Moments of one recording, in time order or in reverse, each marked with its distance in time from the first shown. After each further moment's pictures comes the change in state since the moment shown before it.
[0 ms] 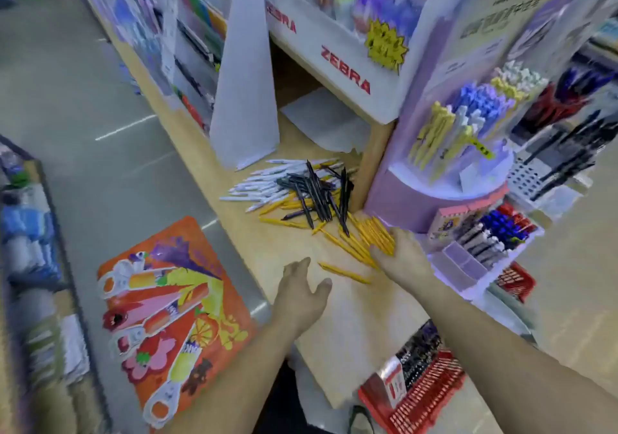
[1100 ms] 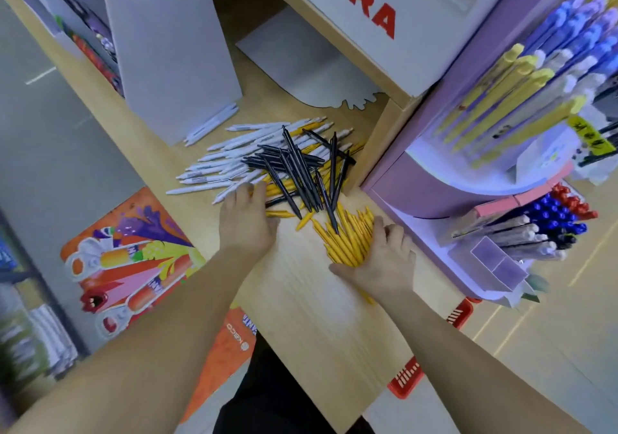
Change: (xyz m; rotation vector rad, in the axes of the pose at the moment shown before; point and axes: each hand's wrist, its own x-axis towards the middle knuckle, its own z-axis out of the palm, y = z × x) left_hand 0.207 -0.024 -0.055 0.685 0.121 0.113; right_hand 0.050 -0.016 0.070 -0.289 -0.028 0.196
